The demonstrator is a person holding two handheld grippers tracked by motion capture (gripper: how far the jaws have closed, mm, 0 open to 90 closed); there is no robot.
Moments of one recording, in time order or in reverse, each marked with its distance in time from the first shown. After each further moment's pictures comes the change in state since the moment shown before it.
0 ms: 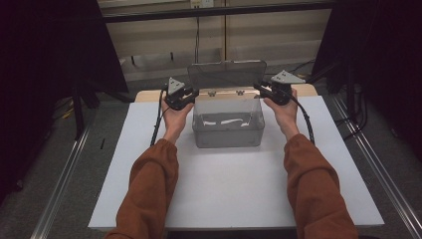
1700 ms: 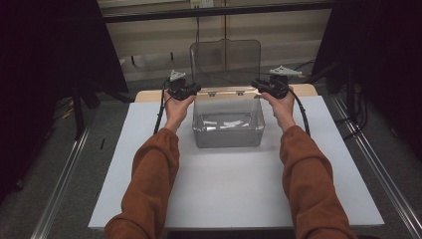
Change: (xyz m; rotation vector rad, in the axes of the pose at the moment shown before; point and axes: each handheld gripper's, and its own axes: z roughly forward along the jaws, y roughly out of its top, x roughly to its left) left arm 0.016 0.016 0.029 0.110 -0.018 -0.147; right arm -0.017 -0.002 0.028 0.108 0.017 0.167
